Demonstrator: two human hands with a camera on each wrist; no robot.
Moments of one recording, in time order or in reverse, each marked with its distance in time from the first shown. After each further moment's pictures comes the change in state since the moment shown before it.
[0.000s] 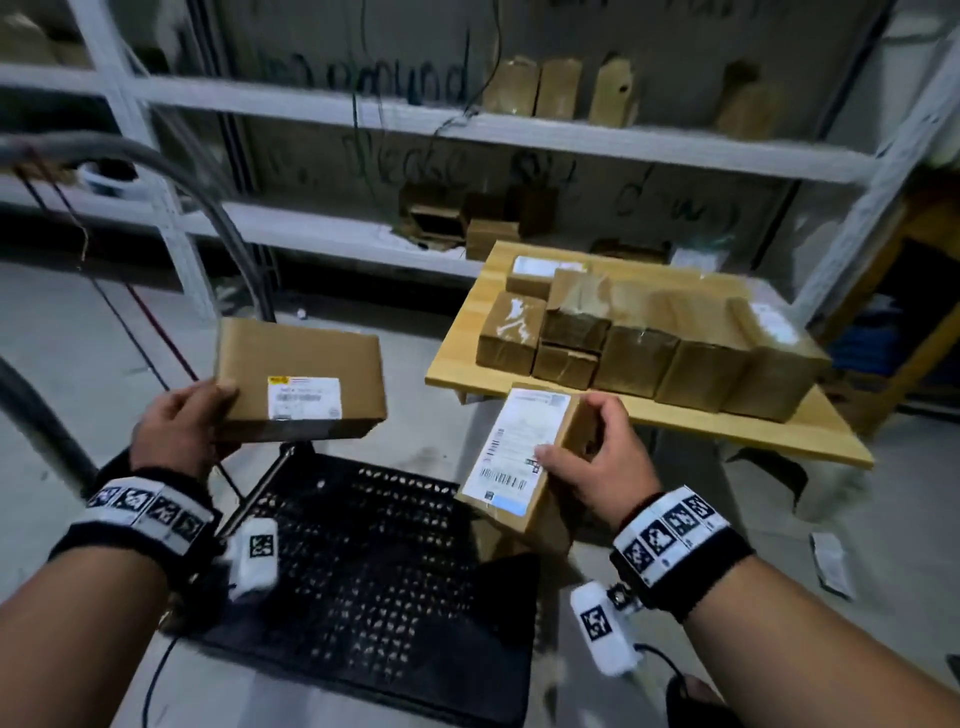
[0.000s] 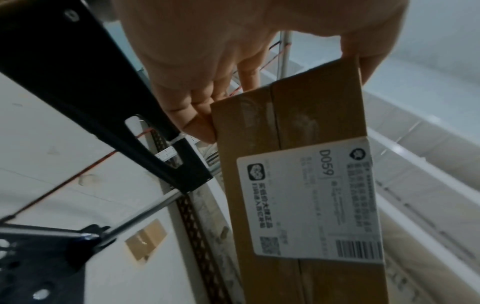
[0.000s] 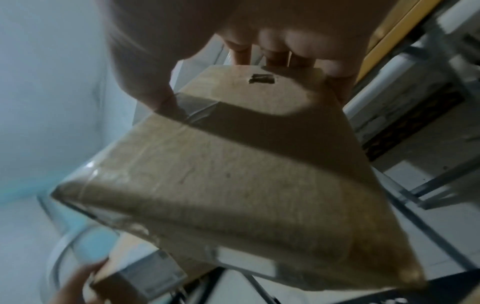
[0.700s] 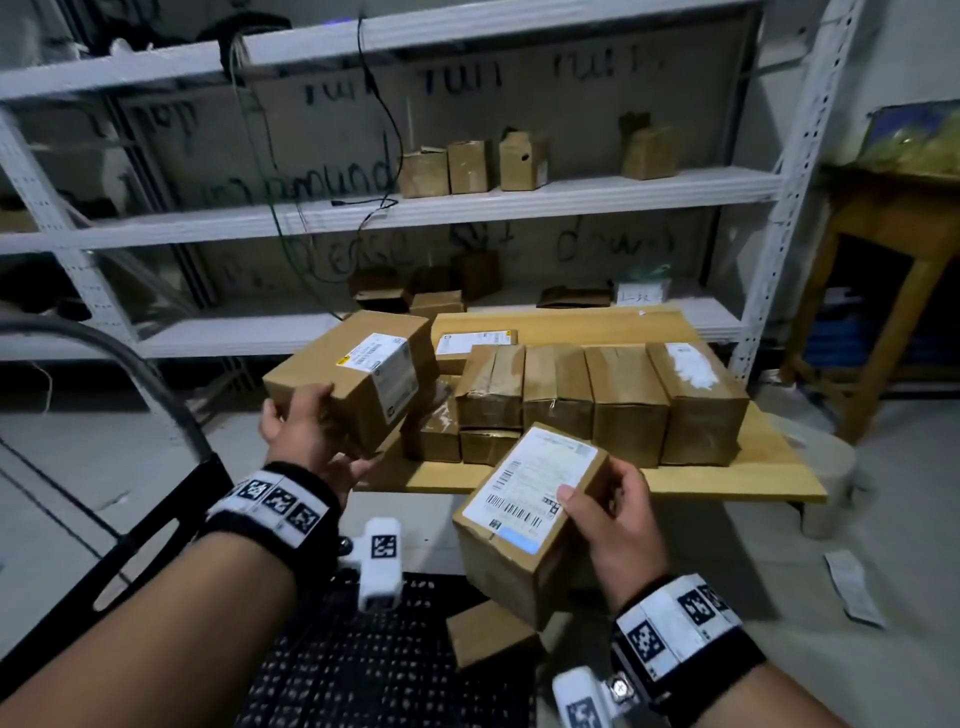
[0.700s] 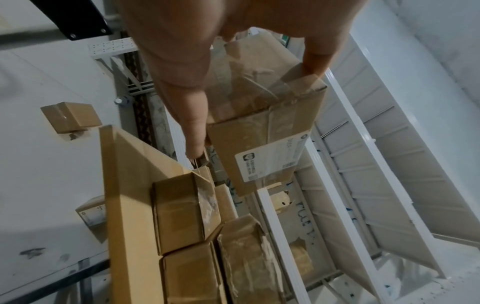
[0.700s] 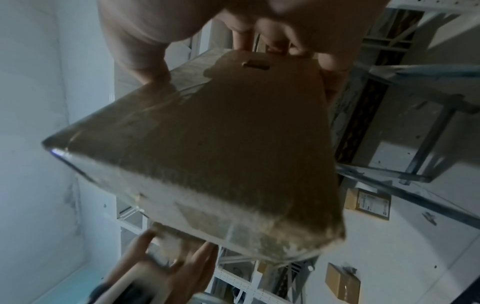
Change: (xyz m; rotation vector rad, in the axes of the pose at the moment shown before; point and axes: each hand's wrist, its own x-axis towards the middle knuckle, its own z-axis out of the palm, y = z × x) left_hand -0.047 0.068 0.245 -0.388 -0.146 -0.277; right_hand 0.024 0.036 -0.070 0.686 0.196 0.092
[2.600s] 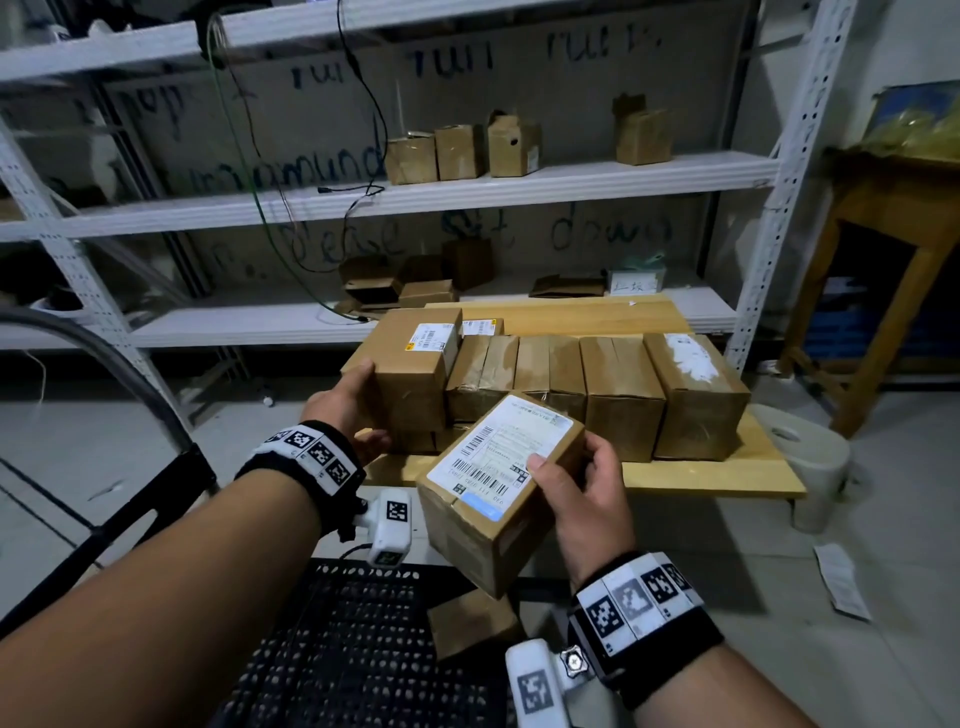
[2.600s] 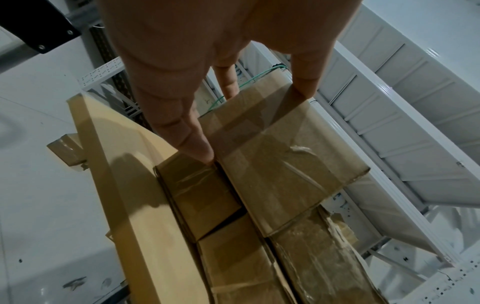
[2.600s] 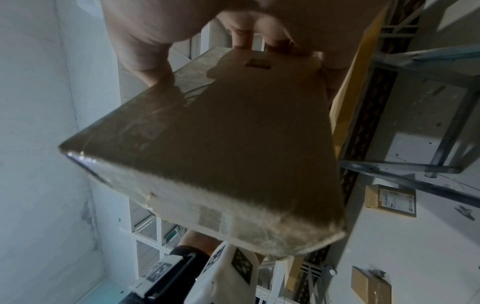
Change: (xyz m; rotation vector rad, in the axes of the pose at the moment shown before) left_hand 0.032 -0.037 0.061 0.386 0.021 -0.183; right_hand 0.015 -0.015 -0.009 0.147 -0.007 -0.013
